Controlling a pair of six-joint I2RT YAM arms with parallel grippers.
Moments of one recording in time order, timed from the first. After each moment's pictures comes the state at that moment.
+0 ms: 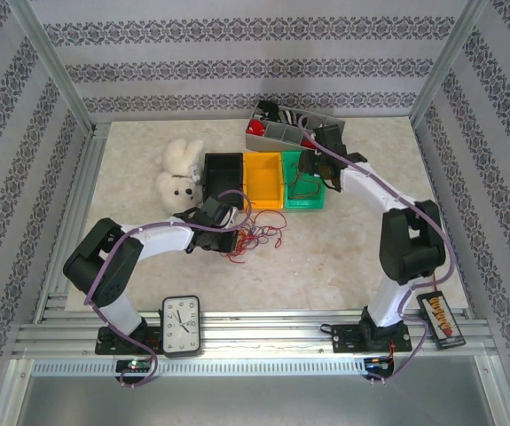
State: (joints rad) left arm -0.59 1.68 0.85 -0.26 0.18 -0.39; right arm 0.27 1.74 1.33 -0.39 0.10 0.40
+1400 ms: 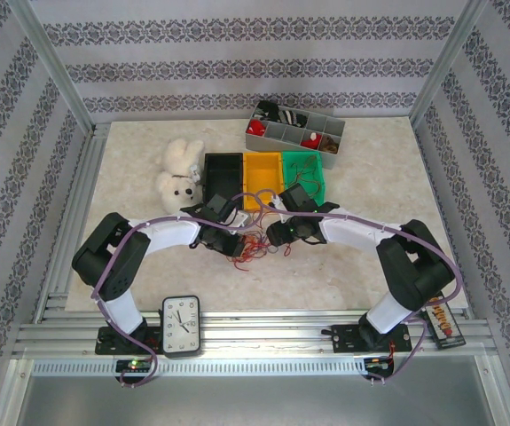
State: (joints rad) left arm -0.60 1.74 0.94 -0.38 0.35 -0.19; right arm 0.59 1.61 0.90 -0.38 -0.11 0.16
